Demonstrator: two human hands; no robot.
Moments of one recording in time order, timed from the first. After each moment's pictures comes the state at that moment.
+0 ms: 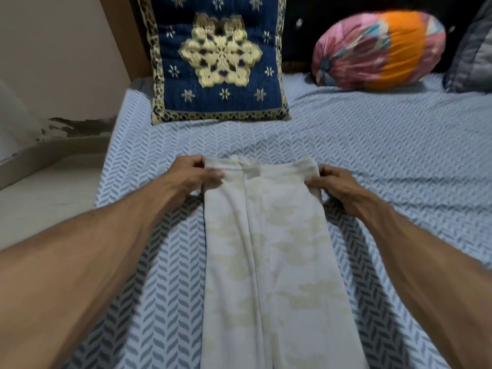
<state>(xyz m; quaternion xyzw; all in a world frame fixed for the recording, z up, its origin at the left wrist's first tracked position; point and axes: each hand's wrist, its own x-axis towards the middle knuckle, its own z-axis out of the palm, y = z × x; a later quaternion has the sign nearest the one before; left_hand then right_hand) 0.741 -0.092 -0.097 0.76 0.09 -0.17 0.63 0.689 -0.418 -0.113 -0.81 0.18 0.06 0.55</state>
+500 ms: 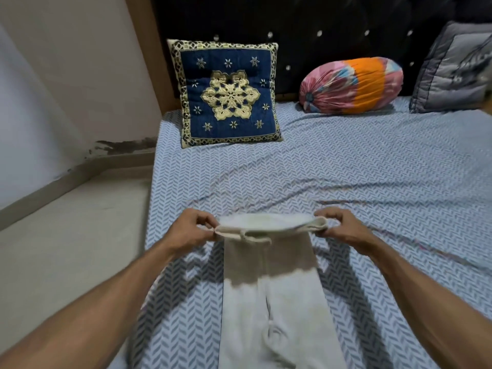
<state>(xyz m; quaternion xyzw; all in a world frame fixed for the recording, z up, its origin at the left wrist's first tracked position) 0.567 -0.037 -0.024 0.84 -0.06 -0.19 0.50 0.523 -0.429 -0.043 -0.86 0.05 0.10 0.50</state>
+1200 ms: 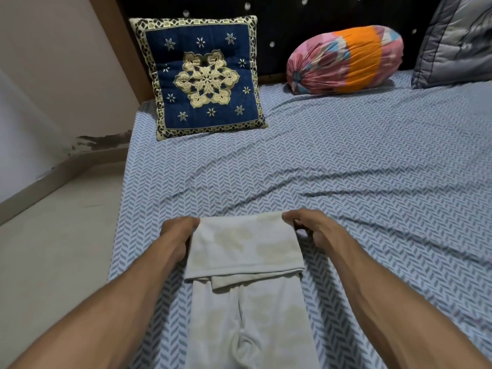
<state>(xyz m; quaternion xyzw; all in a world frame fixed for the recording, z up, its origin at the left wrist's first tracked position) 0.594 -0.111 -0.076 0.72 0.38 -0.17 0.56 0.568 -0.411 -0.089 -0.64 0.40 0.20 0.62</state>
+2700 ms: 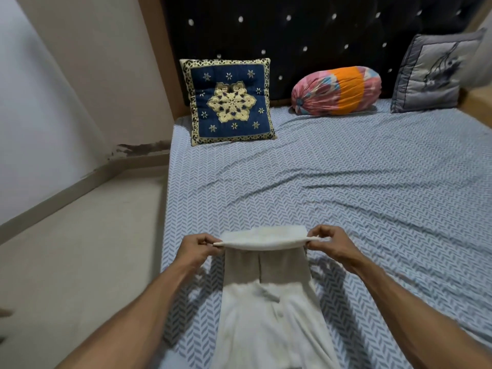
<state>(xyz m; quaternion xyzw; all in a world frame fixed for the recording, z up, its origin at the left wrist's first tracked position) 0.416 -0.037 -0.012 0.78 0.13 -0.19 0.58 0.379 -0.398 -0.024 -0.83 0.11 0.09 0.54</state>
